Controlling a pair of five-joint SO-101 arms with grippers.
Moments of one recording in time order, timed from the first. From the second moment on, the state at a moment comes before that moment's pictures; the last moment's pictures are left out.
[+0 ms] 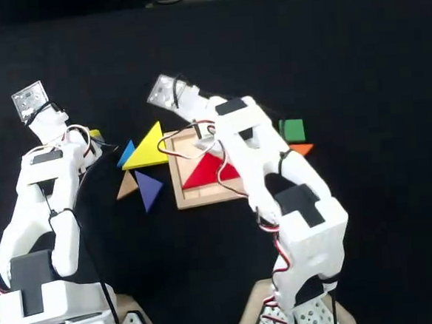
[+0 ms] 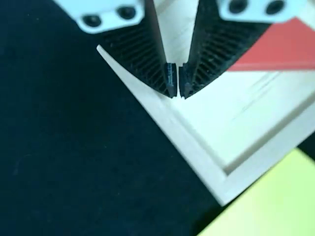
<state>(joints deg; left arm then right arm) -16.5 -2.9 41.0 25.5 13.9 -19.9 21.1 9.4 44.0 41.6</state>
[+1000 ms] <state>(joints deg) -16.5 -2.9 41.0 25.5 13.9 -19.8 23.8 9.6 43.7 43.6</state>
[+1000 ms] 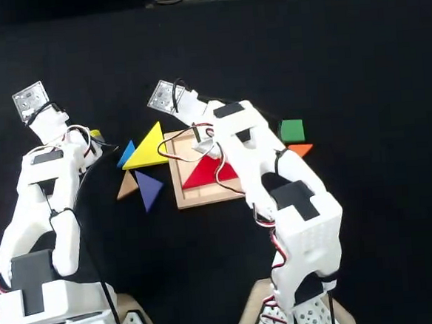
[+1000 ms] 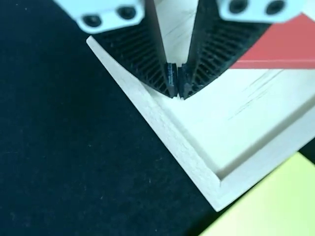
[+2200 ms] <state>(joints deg) -16.5 -2.9 41.0 25.5 13.9 -16.0 0.7 28.8 49.9 50.5</state>
